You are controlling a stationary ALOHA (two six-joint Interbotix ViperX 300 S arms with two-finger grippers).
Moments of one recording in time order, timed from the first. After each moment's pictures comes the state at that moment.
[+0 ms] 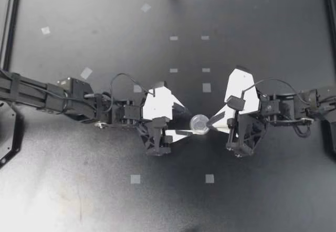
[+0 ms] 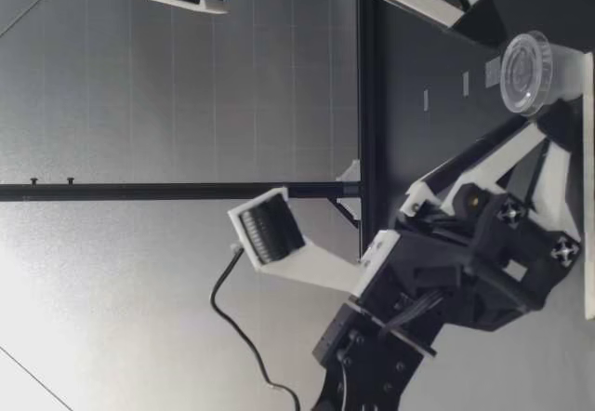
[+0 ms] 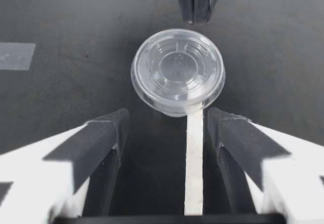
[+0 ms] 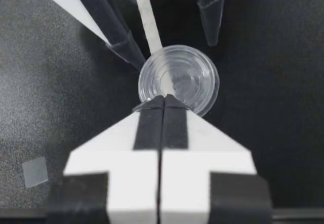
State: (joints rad) left arm 0.04 0.39 0.62 0.00 -0.43 -0.02; right arm -0.04 -0.04 0.97 0.05 -0.18 0.25
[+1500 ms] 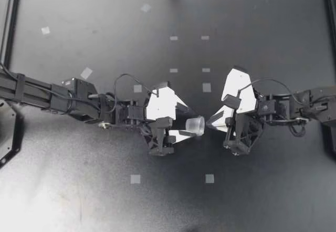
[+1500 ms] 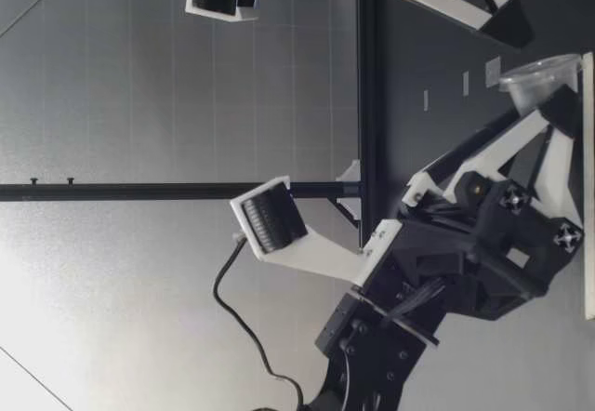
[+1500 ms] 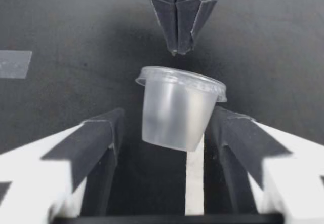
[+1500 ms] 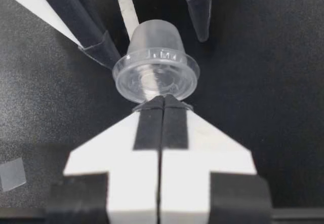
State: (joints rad) left arm 0.04 0.40 0.60 0.00 -0.43 -0.02; right arm -0.05 0.03 0.97 0.05 -0.21 0.27
